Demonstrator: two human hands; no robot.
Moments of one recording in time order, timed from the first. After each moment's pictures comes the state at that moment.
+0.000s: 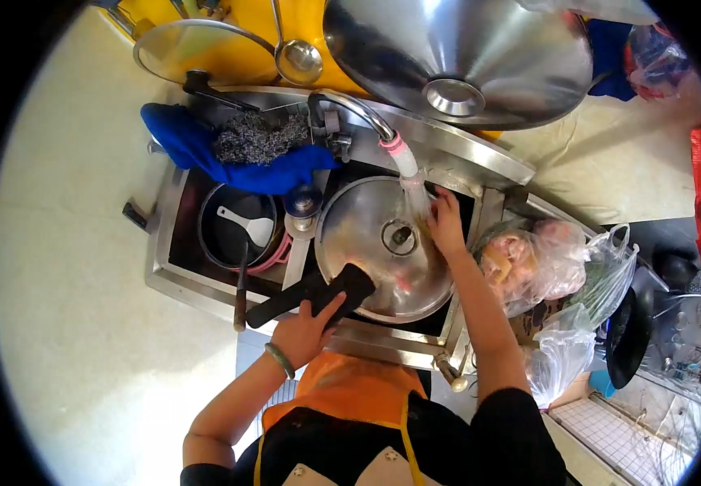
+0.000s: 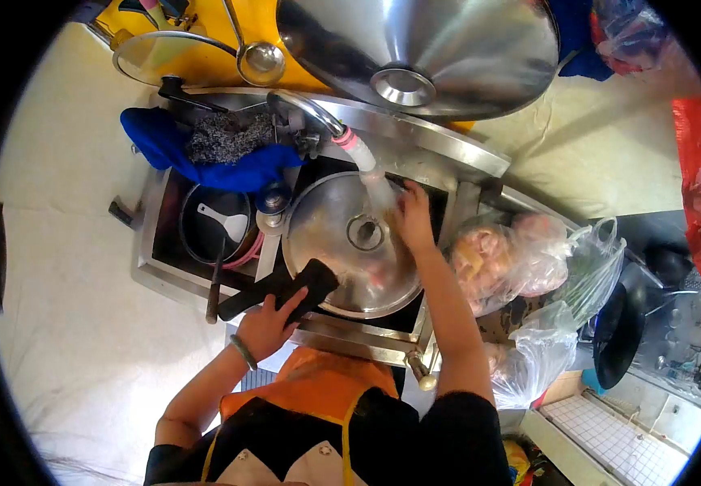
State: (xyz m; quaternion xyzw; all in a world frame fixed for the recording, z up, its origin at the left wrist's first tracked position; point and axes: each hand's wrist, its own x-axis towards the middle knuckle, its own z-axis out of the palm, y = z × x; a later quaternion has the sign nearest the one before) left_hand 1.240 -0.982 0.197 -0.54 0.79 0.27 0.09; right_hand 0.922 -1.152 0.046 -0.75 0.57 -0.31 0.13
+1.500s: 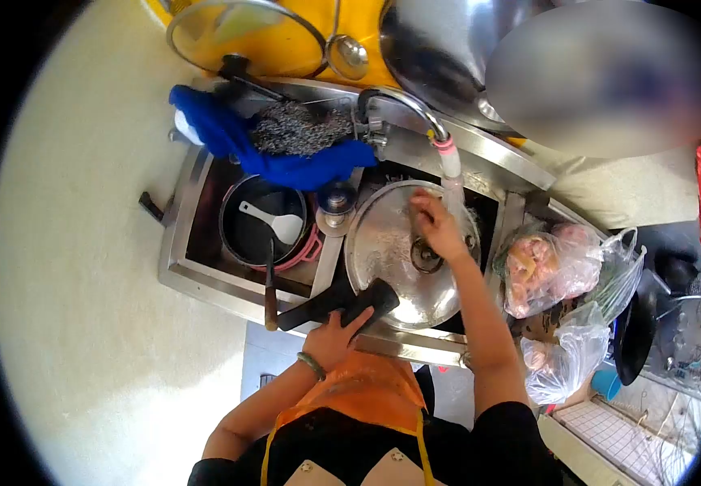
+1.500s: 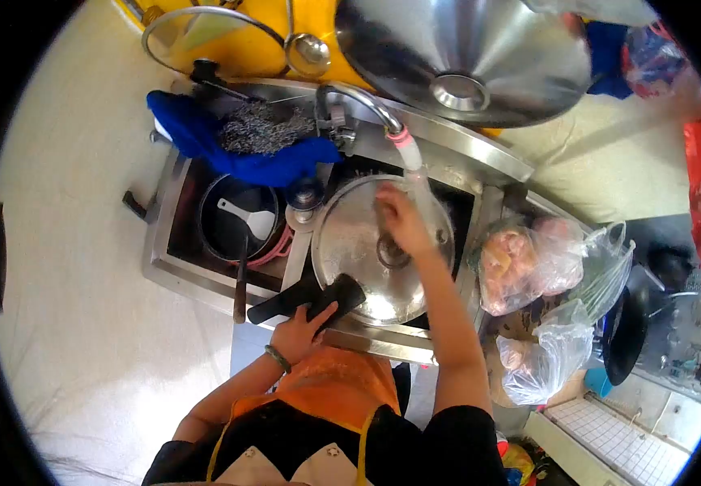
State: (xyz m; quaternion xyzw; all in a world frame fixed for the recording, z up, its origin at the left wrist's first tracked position) left_hand 1.271 -0.942 0.133 -0.54 0.78 0.31 0.04; right_hand 1.011 -1.145 0.064 -0.71 0.47 -0.39 0.35
